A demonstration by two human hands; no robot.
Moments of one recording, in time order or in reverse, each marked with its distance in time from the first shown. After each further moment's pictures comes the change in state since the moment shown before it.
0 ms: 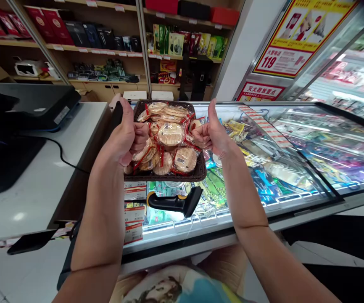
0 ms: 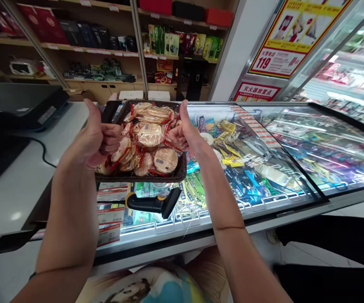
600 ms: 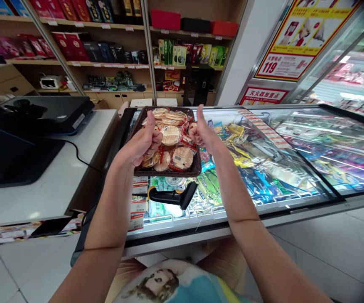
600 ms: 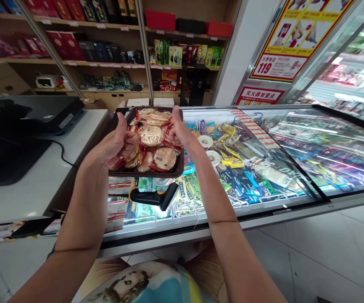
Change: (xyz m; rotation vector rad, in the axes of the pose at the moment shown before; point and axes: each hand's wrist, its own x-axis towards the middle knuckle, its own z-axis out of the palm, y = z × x) left_hand -0.019 0.001 0.029 0.295 -0.107 0.156; right_hand 0.011 0.010 0.001 -0.198 0.199 -0.146
